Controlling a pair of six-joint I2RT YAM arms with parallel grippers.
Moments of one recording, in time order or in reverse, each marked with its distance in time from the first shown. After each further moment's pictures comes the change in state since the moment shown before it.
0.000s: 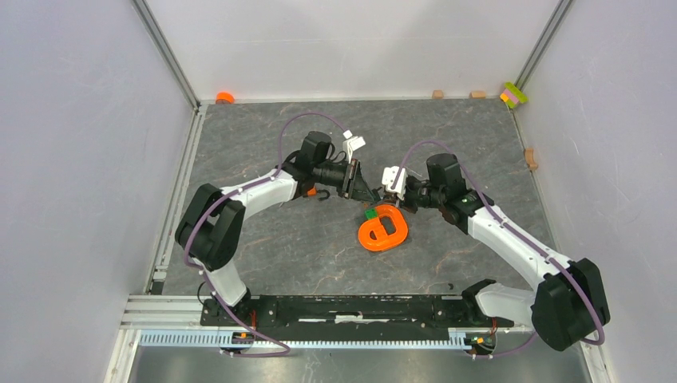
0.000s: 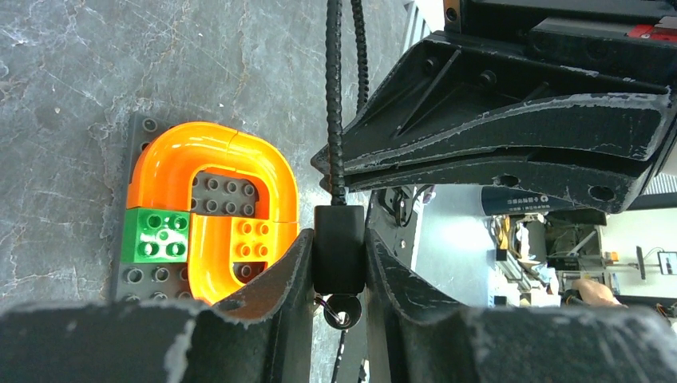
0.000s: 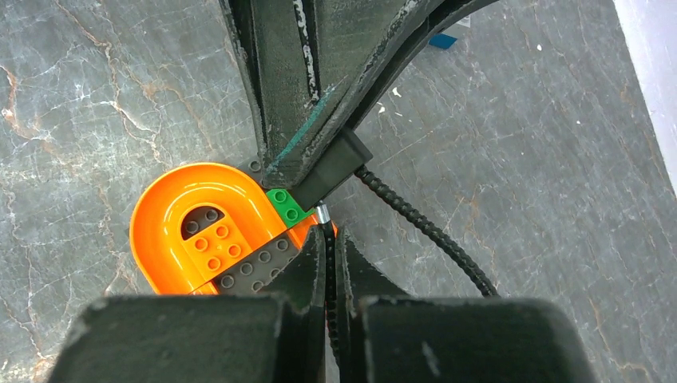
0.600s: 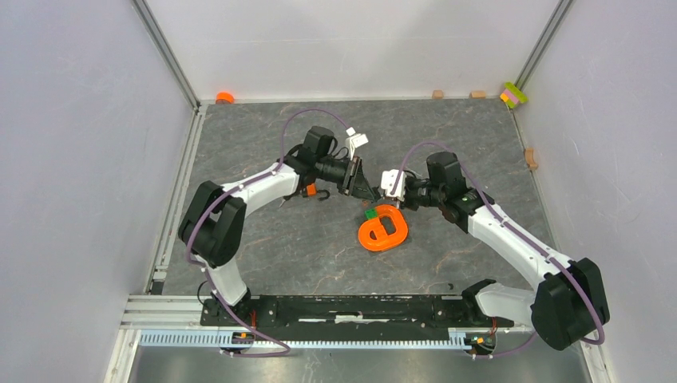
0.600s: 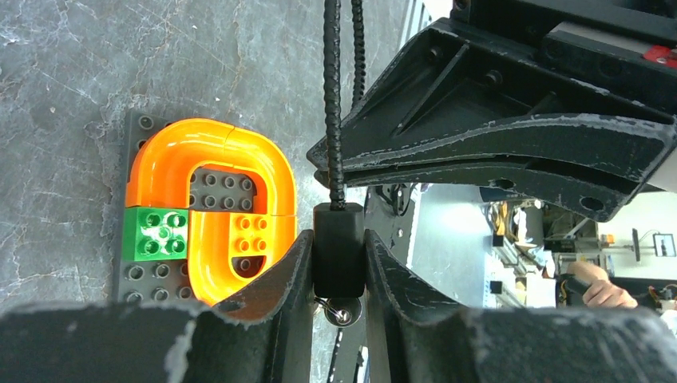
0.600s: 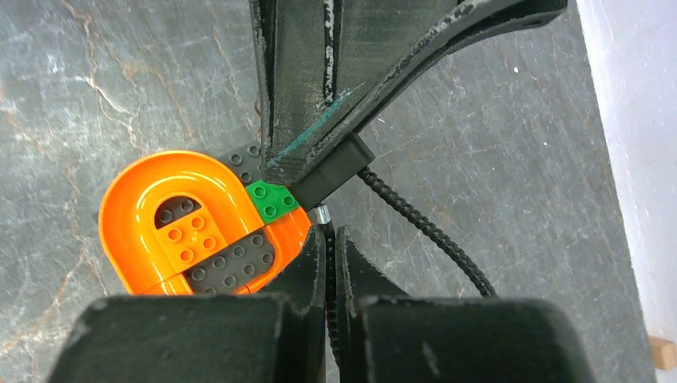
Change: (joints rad) left arm 0.000 0.016 0.071 -0.111 0.027 0.047; right arm -0.002 0.003 0.018 -0.014 -0.008 -0.105
